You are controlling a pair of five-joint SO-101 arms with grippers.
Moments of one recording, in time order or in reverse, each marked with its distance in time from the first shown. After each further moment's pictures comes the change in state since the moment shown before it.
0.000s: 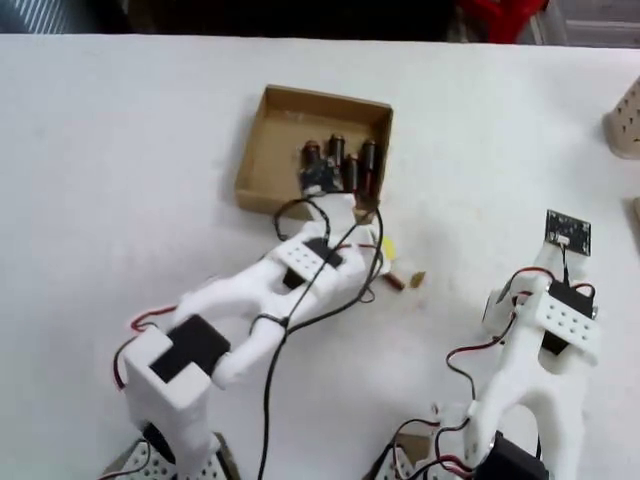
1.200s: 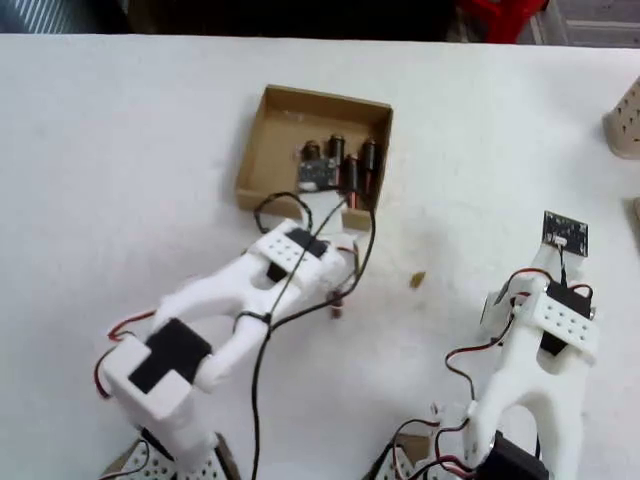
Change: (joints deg) left arm -3.7 -5.5 1.8 15.6 -19.6; right arm -0.4 0.0 0.7 -0.3 0.0
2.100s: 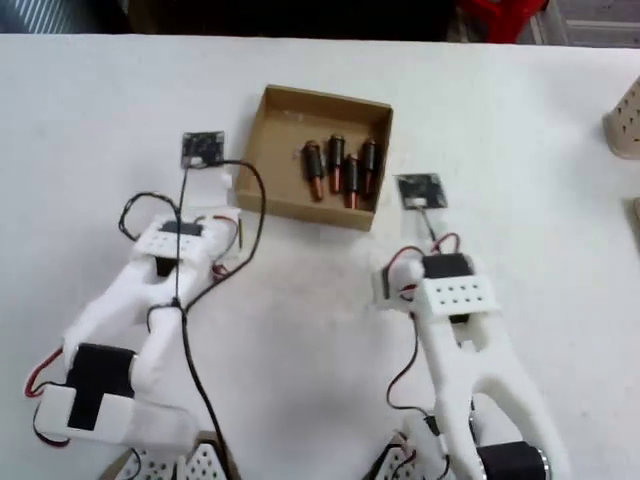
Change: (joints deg) left arm -29.1 -13.8 16.3 -11.7 -25.2; right arm -41.2 0.0 -4.0 -1.1 -13.5
